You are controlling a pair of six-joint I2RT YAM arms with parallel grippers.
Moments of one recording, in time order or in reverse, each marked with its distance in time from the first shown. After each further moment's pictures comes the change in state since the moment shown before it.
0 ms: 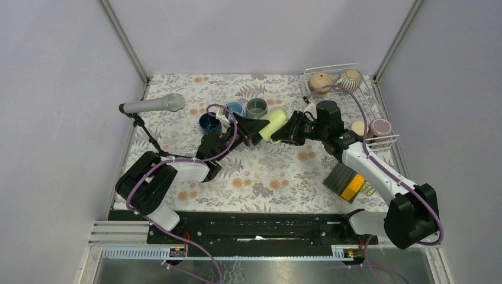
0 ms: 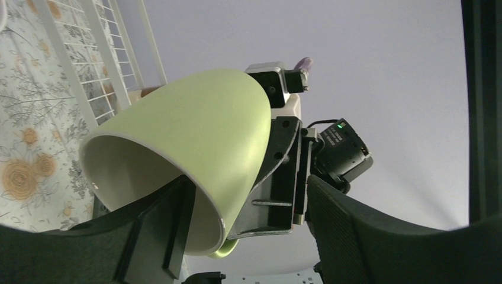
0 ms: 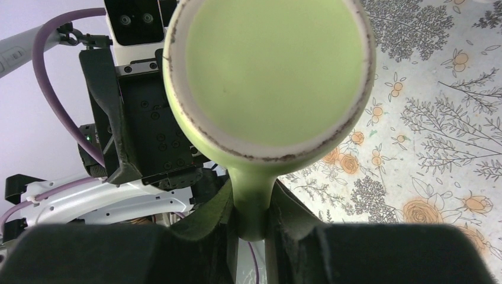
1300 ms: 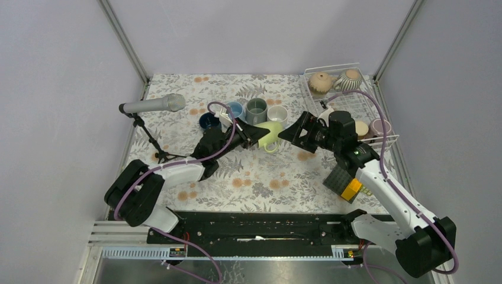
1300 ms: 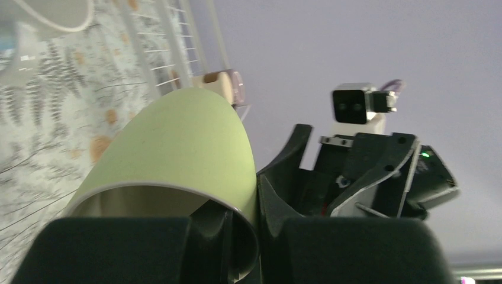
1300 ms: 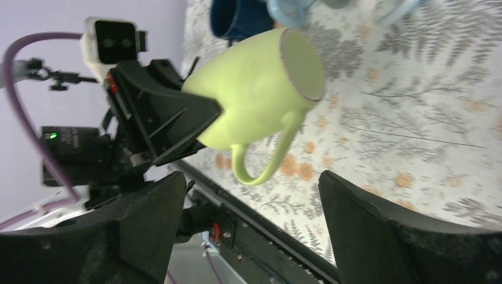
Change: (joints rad) left arm 0.005 -0.120 0.039 -0.374 0.023 0.210; right arm 0.003 -0.236 -0.074 -0.122 0.244 -0.050
